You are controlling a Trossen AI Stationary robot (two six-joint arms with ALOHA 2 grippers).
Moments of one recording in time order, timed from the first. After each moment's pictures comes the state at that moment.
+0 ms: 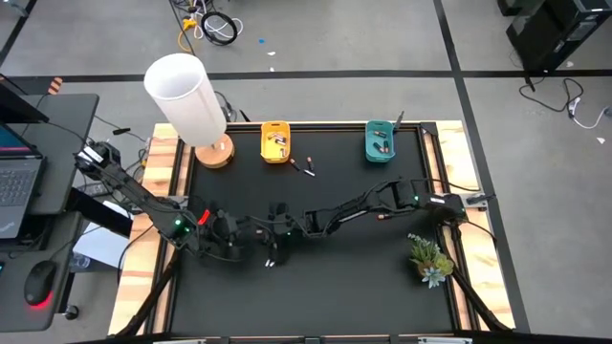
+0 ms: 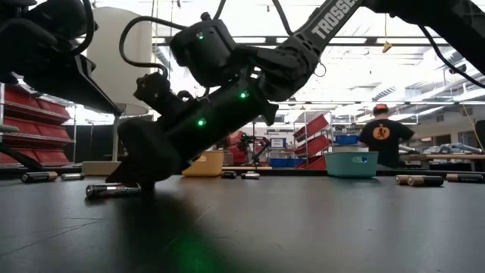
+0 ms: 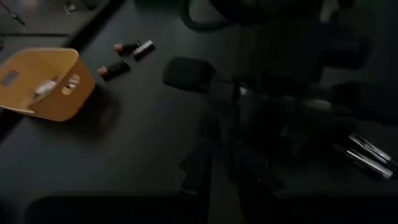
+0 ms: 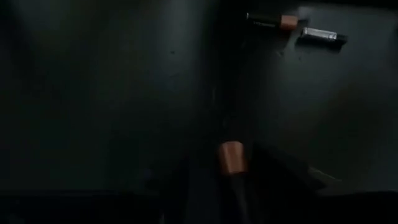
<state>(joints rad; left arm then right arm) -0.66 1.09 0.50 -0.39 -0.85 -0.64 0.11 2.42 1.57 0.30 0.13 -0.02</state>
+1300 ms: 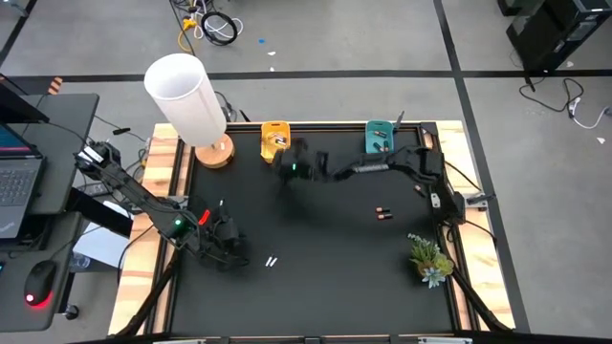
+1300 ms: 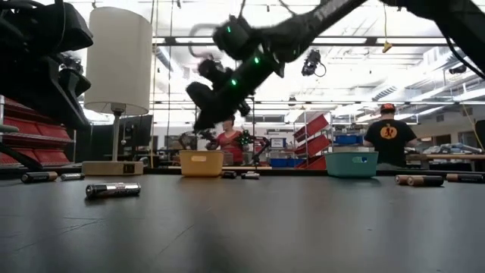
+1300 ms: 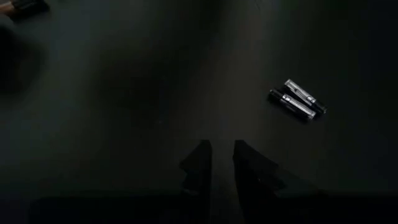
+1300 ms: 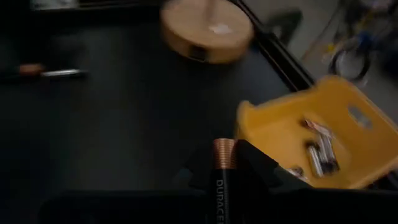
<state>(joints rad) -0.66 1.09 0.50 -0.41 -0.57 -0.71 -0.20 2.12 1.57 -0.05 0.24 0.03</state>
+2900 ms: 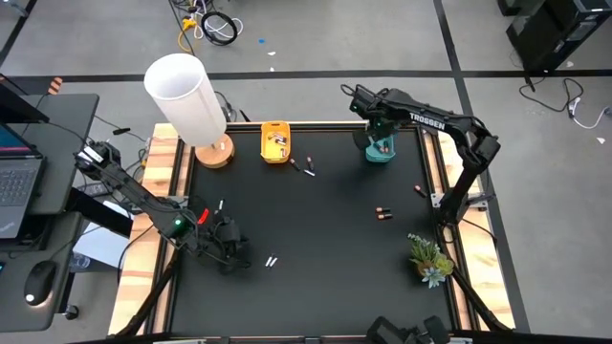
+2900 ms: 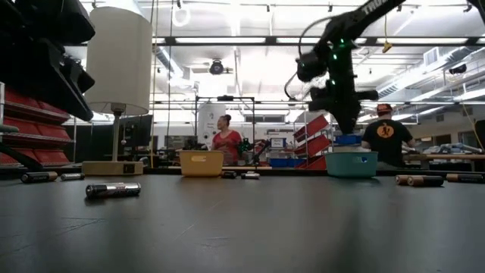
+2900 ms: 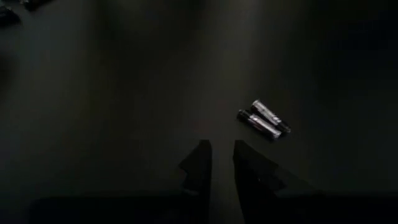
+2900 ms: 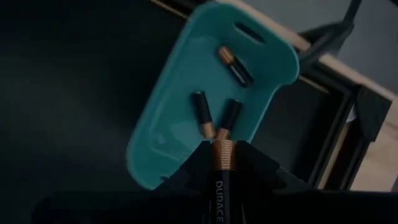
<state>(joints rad) -0.66 1.09 0.50 -0.30 -0.54 -0.69 -0.72 1.75 1.42 -1.17 0.30 0.44</state>
